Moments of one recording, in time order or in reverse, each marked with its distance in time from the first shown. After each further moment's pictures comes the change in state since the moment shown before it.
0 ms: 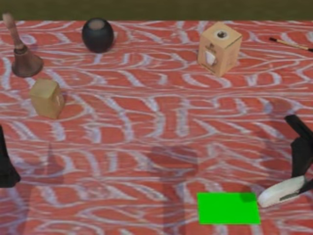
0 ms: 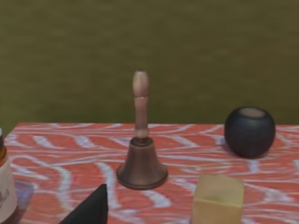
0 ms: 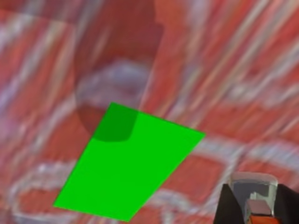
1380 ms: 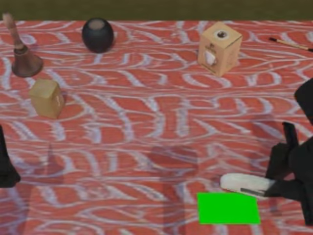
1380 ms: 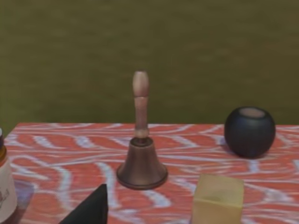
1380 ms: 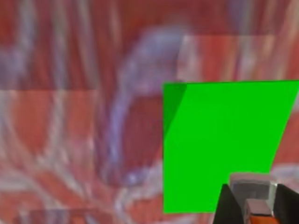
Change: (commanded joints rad) left arm 0.000 0.000 0.000 0.000 0.000 0.000; right arm 0.164 -0.118 -0.217 0.375 -0.011 0.712
